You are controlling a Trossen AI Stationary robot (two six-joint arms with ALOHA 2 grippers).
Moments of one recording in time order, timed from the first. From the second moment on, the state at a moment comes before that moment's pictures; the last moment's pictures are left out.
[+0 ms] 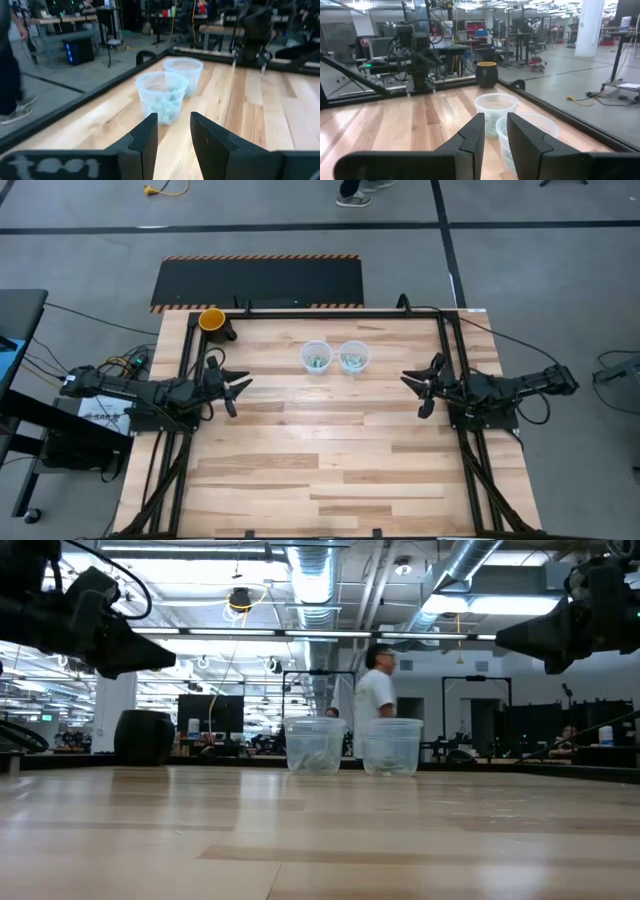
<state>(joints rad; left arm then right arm) -0.16 0.23 0.01 0.11 -0.61 -0.09 0.22 0.07 0.01 0.06 0.55 0.01</state>
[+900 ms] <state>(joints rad) -0.16 0.23 0.01 0.09 -0.58 -0.08 0.22 0.07 0.01 0.06 0.55 0.01</state>
